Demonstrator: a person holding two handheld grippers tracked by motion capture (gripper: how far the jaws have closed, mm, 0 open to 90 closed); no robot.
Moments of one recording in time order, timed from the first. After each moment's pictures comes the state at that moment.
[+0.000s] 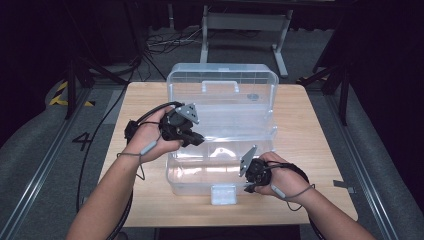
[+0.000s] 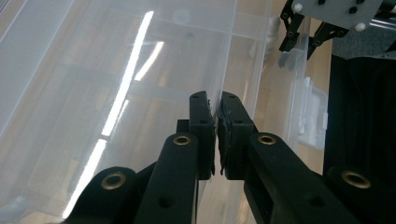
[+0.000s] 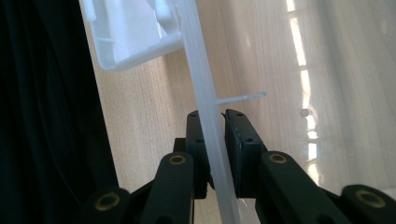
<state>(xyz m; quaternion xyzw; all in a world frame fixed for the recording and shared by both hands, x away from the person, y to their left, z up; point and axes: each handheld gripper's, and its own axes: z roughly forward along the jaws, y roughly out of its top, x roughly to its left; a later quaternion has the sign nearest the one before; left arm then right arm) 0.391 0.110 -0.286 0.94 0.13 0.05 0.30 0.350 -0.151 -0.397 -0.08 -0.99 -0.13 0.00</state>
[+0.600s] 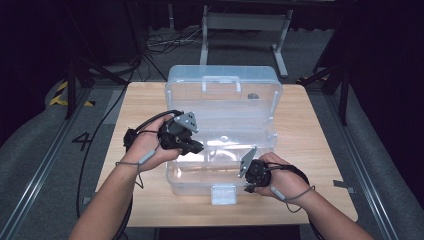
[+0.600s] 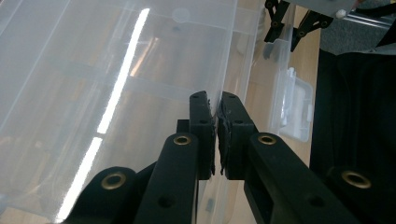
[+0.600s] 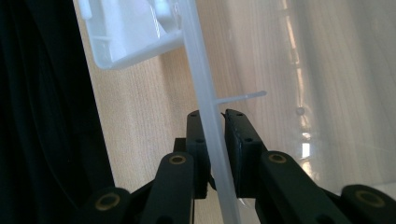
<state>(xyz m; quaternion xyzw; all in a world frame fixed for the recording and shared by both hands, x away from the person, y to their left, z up) 0.376 0.112 -0.295 0.94 0.13 0.04 0.31 0.347 -0.151 -0.397 -0.09 -0.99 -0.13 -0.01</state>
